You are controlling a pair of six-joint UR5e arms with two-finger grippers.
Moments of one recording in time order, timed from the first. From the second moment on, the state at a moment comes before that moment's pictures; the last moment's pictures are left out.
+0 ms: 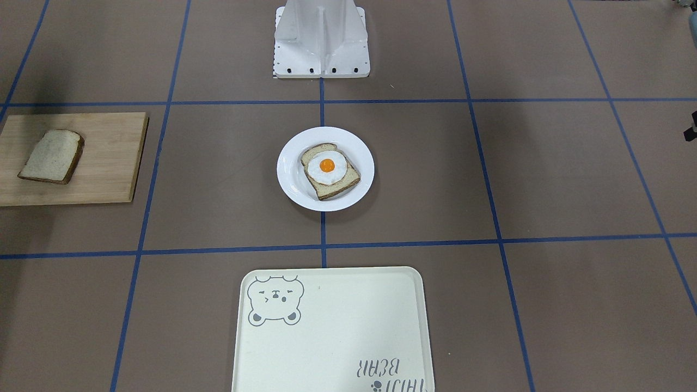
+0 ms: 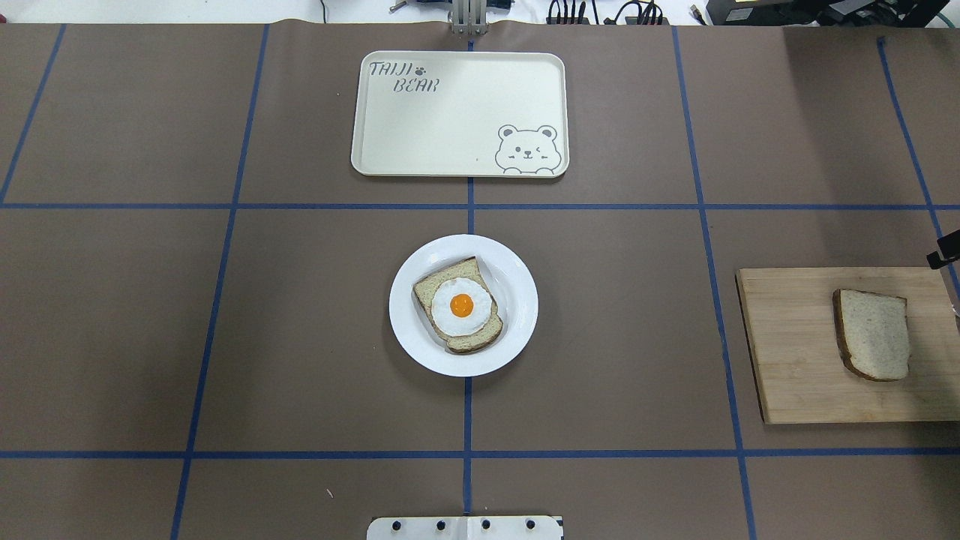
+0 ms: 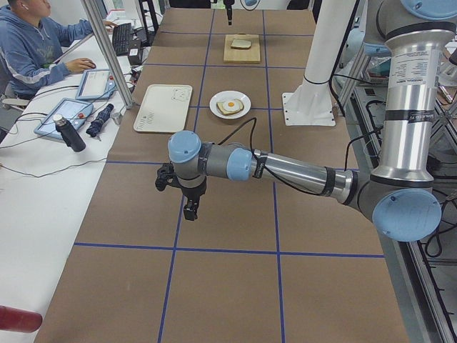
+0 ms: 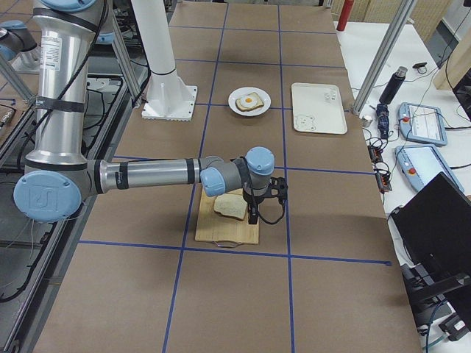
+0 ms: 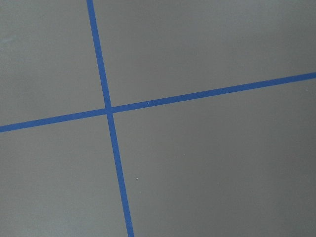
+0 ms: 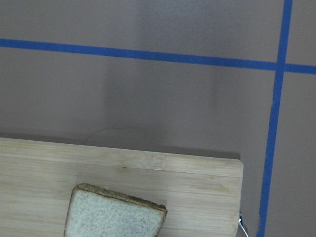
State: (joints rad) left arm -1.47 -1.58 -1.79 -1.48 -2.38 0.01; right arm 1.25 -1.71 1.72 -1.26 2.35 0.44
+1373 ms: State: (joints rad) left arm -1.47 -1.60 -1.78 -1.48 -2.38 0.01; right arm 1.05 -1.81 1.58 -0.74 2.34 0.92
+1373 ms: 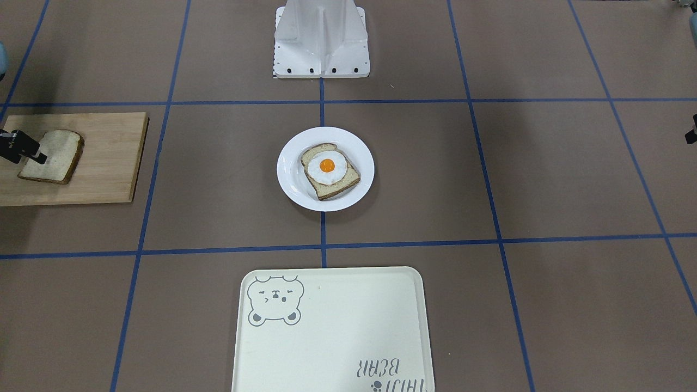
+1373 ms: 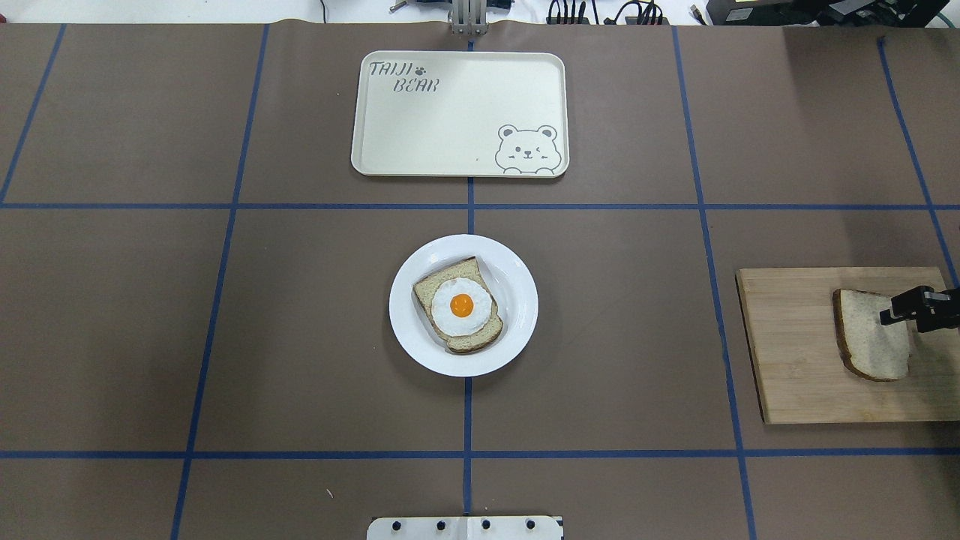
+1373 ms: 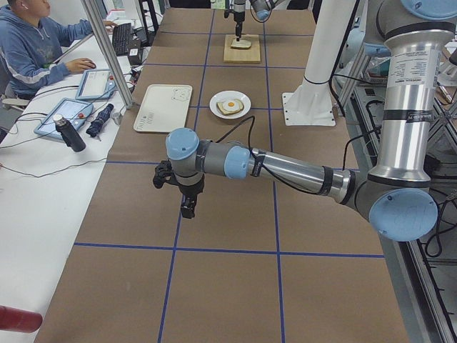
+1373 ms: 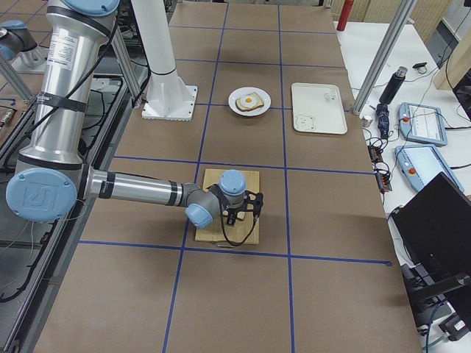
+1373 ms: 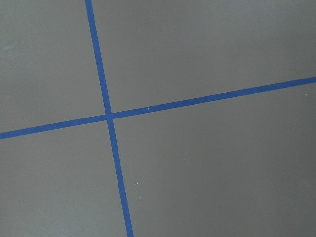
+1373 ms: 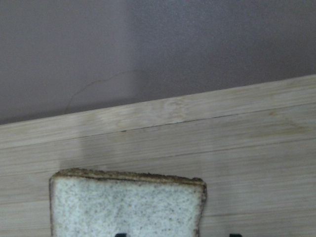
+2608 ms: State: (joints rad) left arm -1.47 -1.61 -1.79 -1.48 -2.38 -0.06; right arm 1.08 -1.81 1.62 -0.74 2.36 0.92
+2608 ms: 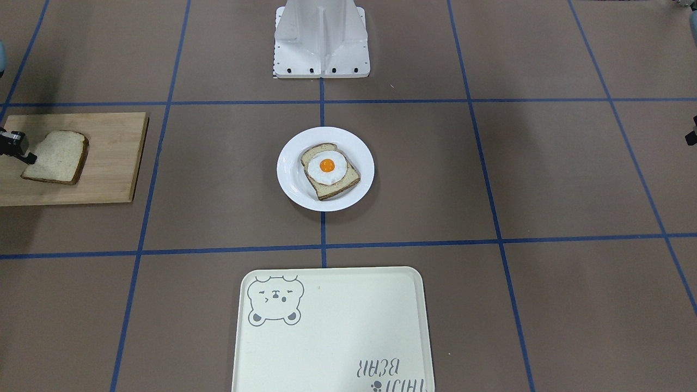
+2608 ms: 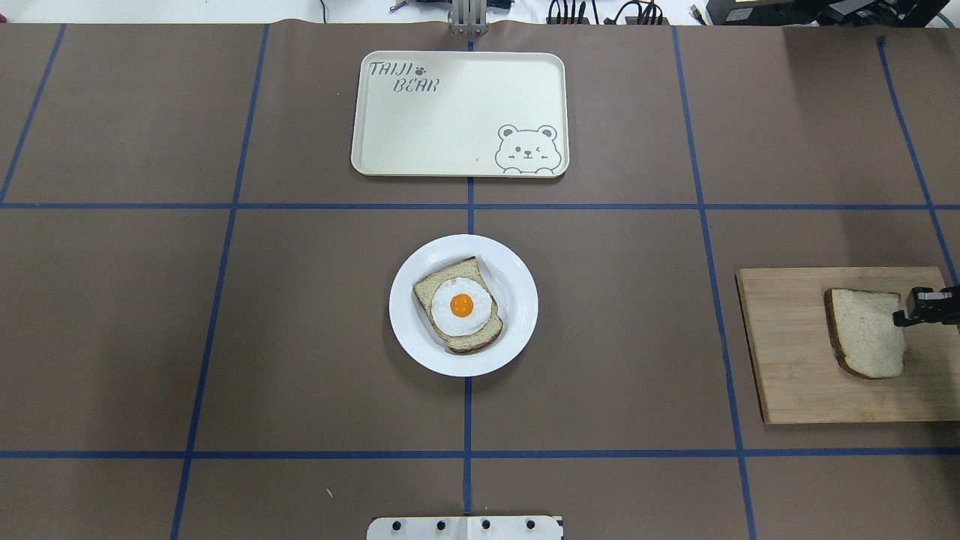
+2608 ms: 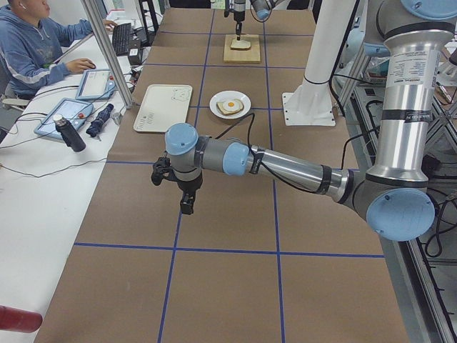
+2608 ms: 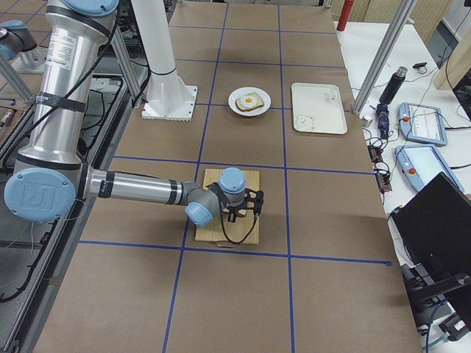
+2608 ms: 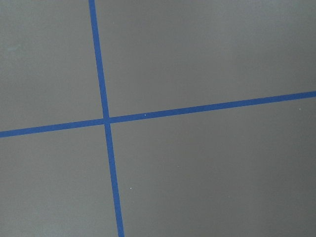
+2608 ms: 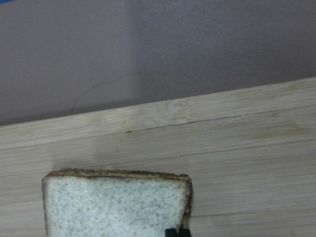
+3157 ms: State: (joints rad) left arm -1.47 -1.61 -1.79 -1.48 -2.38 -0.06; right arm 1.19 -1.75 1.64 -0.75 2.56 0.93
